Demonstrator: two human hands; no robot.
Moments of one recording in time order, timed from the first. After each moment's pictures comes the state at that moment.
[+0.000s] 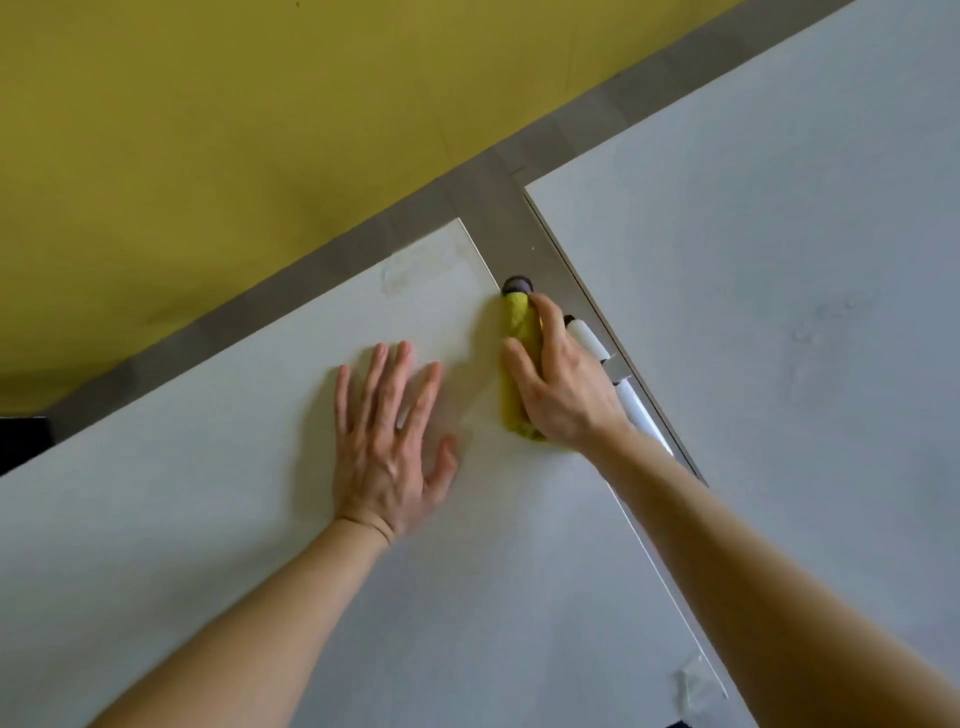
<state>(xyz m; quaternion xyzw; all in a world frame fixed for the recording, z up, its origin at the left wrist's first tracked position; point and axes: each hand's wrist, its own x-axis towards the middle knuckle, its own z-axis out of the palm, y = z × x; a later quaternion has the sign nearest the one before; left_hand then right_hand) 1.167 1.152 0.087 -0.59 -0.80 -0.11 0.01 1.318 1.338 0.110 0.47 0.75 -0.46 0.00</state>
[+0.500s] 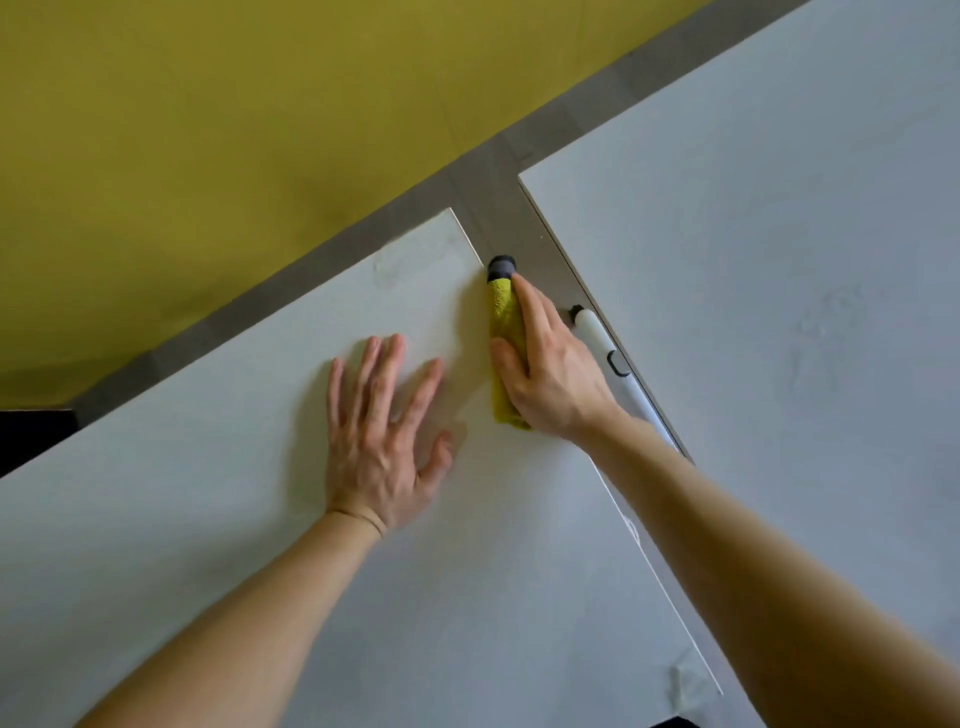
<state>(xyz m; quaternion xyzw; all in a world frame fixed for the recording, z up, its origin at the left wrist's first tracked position) 1.164 1.152 0.090 -0.59 -0.80 -0.09 0.01 1.315 1.343 0.103 0.39 0.79 -0.47 -0.05</state>
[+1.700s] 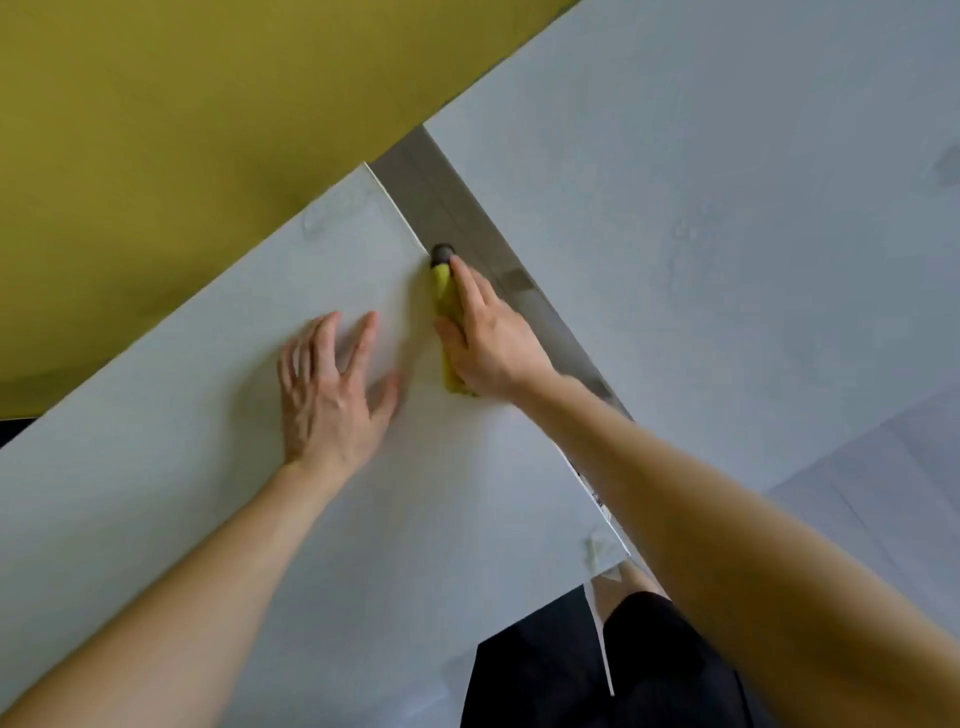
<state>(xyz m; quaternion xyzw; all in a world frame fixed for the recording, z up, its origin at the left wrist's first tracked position) 1.200 1.150 0.114 -0.54 -0.84 0.01 0.00 1.363 1.313 0.106 0.37 0.79 -0.47 -0.07</state>
